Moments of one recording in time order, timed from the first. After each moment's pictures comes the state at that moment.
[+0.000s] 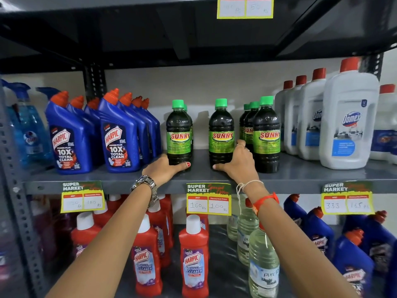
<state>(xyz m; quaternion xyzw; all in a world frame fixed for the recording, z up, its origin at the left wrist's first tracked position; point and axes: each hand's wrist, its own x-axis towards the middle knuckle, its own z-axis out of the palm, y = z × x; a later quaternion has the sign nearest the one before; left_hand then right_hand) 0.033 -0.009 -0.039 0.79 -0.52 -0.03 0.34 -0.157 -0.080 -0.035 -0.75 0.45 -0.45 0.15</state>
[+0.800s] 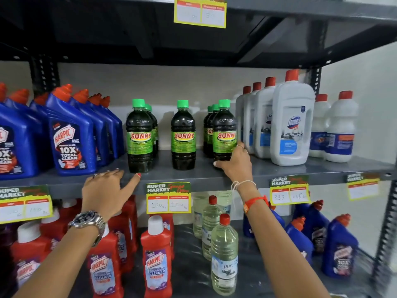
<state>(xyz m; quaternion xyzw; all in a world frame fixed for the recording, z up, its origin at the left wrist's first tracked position) 0.023 0.029 -0.079 0.77 -0.50 0.28 0.26 -0.233 -0.109 -0.044 -0.68 0.52 -0.51 0.13</state>
